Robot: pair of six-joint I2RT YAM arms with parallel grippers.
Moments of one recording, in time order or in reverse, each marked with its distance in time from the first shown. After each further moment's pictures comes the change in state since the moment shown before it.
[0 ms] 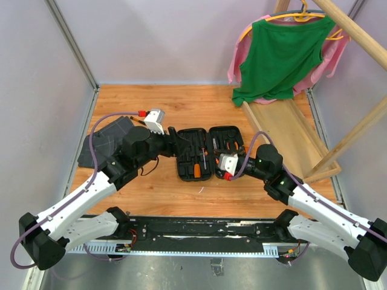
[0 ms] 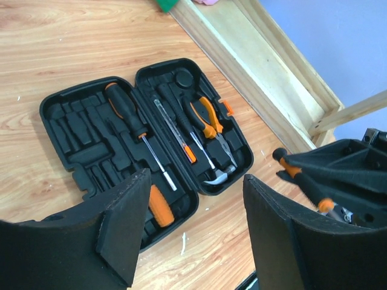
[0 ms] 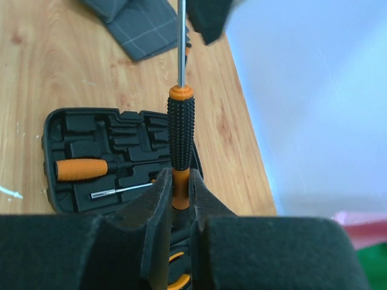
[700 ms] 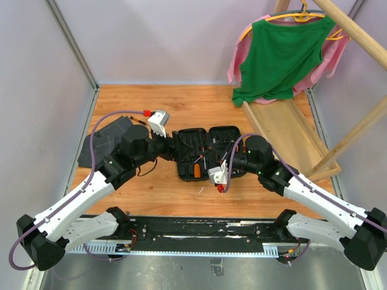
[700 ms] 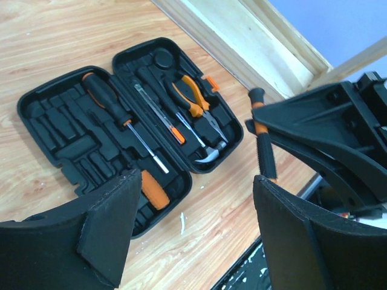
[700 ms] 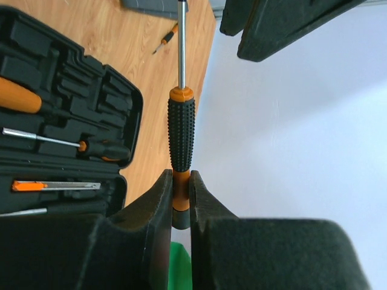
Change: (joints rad) left arm 0.000 -0.010 0.047 -0.092 0.116 0.078; right arm 0.036 0.112 0.162 -0.259 -0.008 -0.681
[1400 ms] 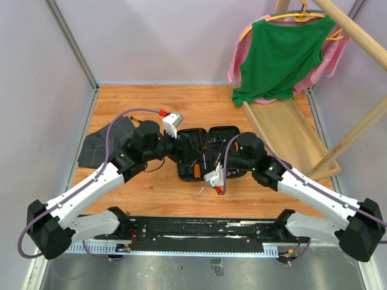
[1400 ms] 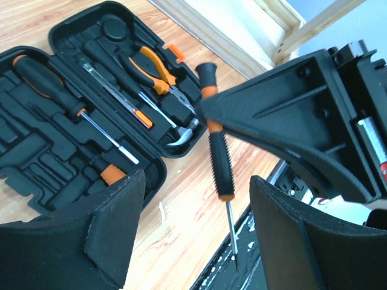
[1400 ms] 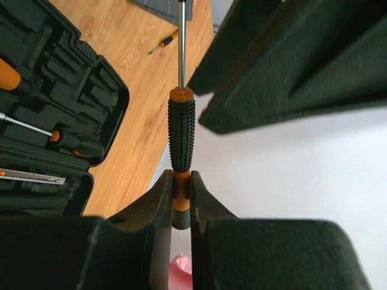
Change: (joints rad) left arm 0.000 0.119 0.015 0.032 0.206 0.030; right arm 0.010 0.090 0.062 -0.041 0.010 -0.274
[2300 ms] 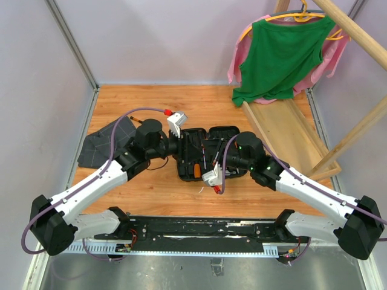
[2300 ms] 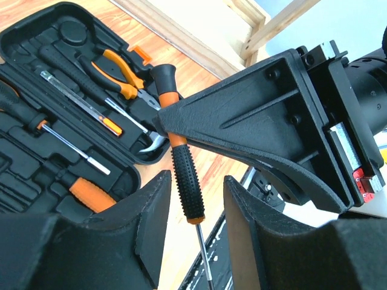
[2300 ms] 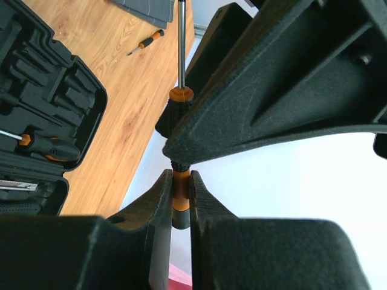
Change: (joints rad) left arm 0.000 0.053 -0.001 0.092 0.123 -0.042; right arm 0.019 0.031 0.001 0.069 -0.006 -0.042
